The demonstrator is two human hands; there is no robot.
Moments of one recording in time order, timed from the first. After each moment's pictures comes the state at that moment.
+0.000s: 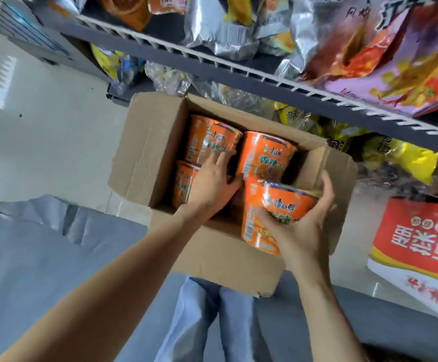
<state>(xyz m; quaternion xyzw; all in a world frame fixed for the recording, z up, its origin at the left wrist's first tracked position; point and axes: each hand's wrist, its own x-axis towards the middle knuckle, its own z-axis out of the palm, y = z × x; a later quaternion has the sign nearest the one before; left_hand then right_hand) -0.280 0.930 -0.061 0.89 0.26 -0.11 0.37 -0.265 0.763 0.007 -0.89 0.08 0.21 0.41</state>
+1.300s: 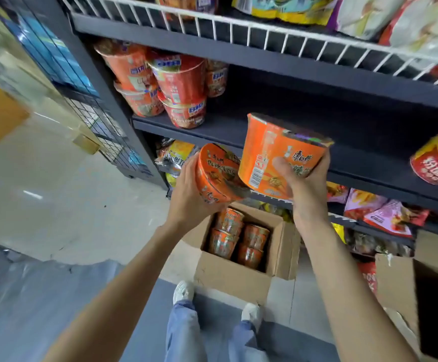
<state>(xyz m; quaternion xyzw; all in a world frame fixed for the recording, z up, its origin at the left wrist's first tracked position) -0.348 1.004 0.346 0.88 0.18 0.19 0.39 -0.241 0.822 0.415 -0.65 -0.04 0.15 0.74</state>
